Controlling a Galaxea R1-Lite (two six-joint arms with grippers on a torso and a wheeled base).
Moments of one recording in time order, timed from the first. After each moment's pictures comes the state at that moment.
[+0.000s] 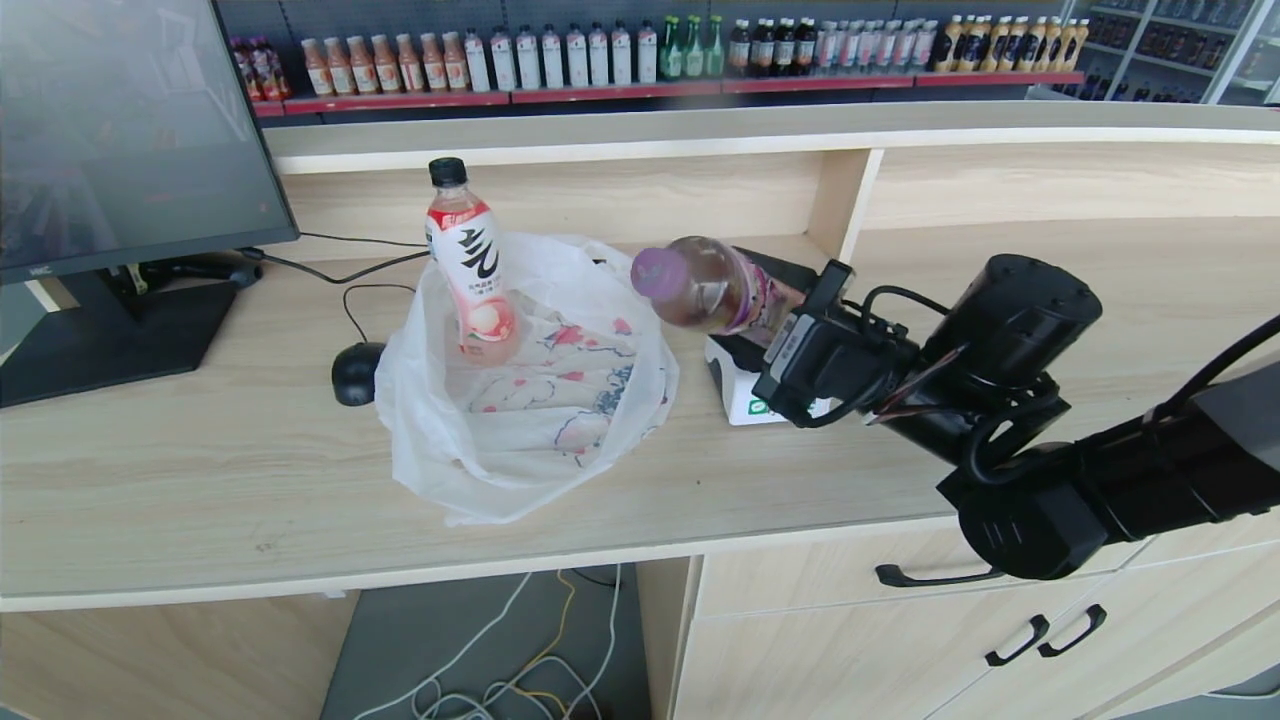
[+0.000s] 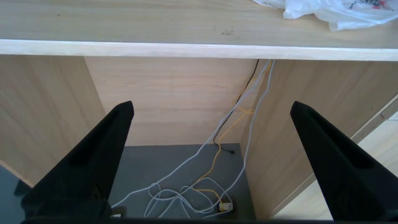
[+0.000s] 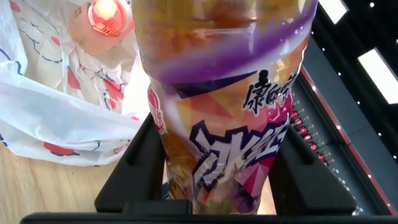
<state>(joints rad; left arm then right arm) 0.00 0.00 0.00 0.00 0.00 0.00 0.50 1.98 -1.00 -1.34 0.41 -1.07</state>
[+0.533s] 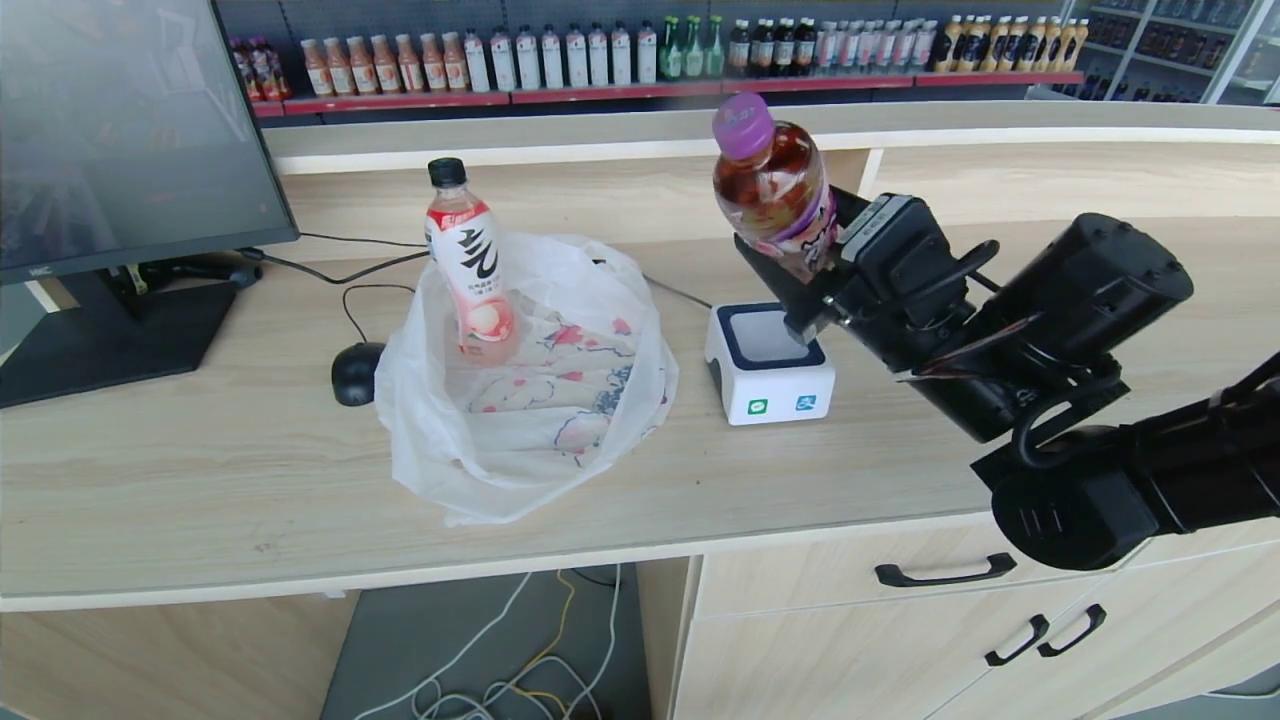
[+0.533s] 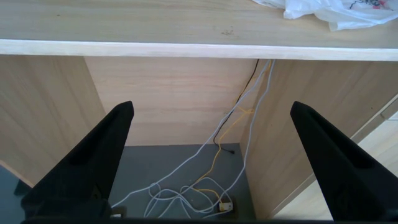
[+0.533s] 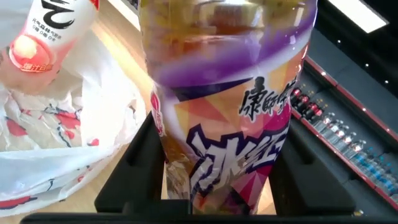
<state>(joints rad) 0.00 0.00 0.00 0.00 0.00 0.01 0.49 1.91 -1.00 -1.41 0.22 -0.77</state>
